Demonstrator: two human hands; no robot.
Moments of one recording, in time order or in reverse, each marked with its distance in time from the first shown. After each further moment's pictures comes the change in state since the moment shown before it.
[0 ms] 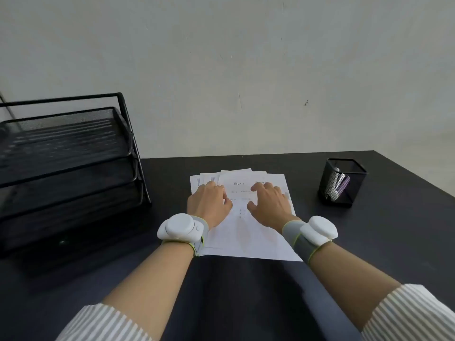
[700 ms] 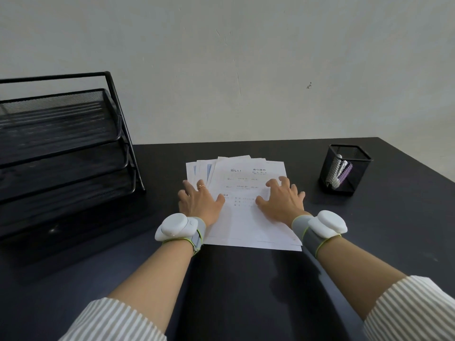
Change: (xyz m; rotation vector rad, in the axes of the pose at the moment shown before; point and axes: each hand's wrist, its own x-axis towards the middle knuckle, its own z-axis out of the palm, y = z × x) left_hand -0.006 -0.009 0.033 -0.065 -0.155 -0.388; right_hand 0.000 0.035 0.014 -0.068 -0.090 0.214
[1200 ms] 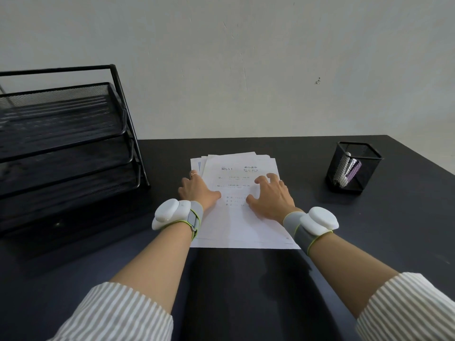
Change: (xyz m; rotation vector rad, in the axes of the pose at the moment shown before) left_hand 0.021 -0.005 -0.014 -0.225 -0.017 -0.128; right_hand -0.001 -0.026 0.005 0.093 -0.030 -0.132
